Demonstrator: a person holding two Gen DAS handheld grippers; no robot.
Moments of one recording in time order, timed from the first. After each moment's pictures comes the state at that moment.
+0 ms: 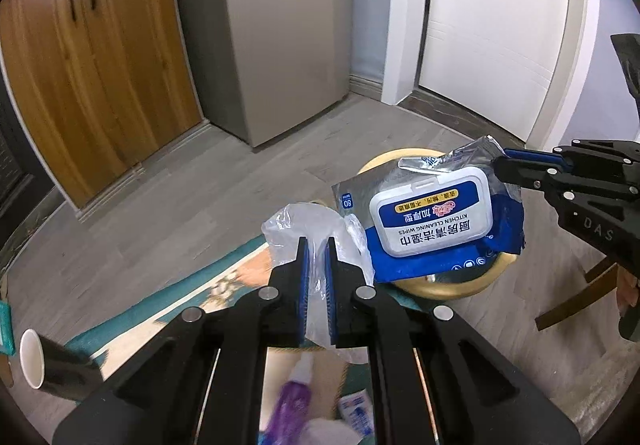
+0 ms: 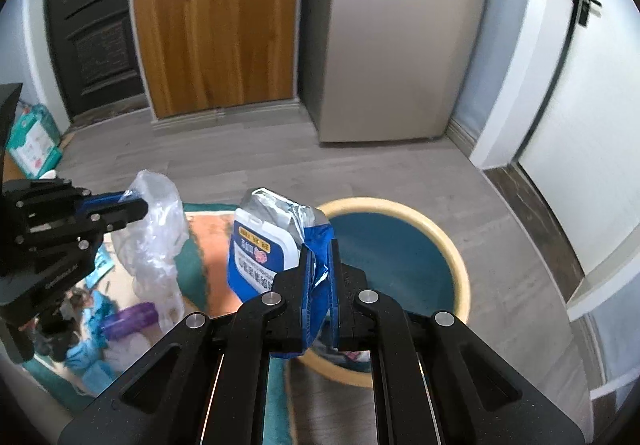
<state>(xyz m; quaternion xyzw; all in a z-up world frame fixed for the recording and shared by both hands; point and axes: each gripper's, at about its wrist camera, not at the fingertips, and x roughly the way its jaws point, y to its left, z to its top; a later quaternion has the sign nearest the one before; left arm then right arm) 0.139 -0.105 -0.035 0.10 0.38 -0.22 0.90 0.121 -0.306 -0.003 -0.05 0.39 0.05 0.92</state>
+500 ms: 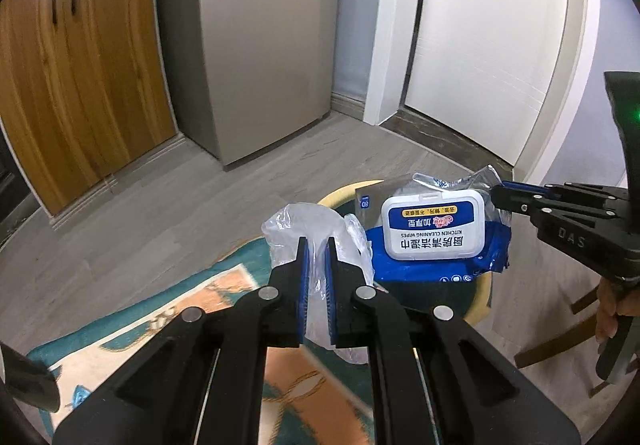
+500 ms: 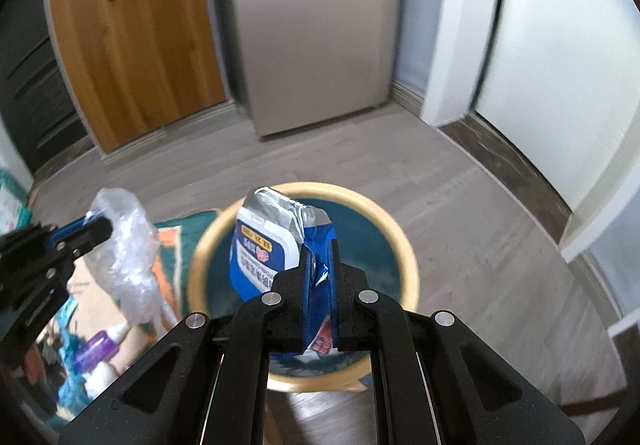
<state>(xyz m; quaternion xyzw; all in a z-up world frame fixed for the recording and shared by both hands) 0.158 -0.167 -0.046 0.07 0.36 -0.24 0.90 0.136 -0.389 -0.027 0.04 0.42 -0.05 0.91</state>
